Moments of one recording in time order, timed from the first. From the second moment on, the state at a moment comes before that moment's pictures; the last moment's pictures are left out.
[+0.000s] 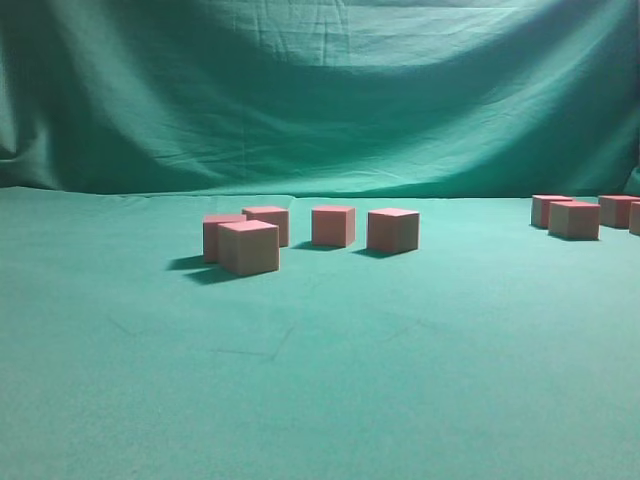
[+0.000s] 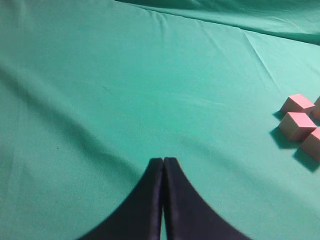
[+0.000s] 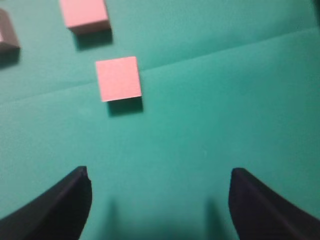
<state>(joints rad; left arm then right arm) -0.01 -0.01 0.02 -0.12 0.36 -0.08 -0.07 1.68 -1.21 -0.10 0.97 0.19</state>
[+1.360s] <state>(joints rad) -0.01 -0.01 0.02 -0.12 0.36 -0.08 -0.07 1.90 -1.21 -0.09 0.65 0.08</state>
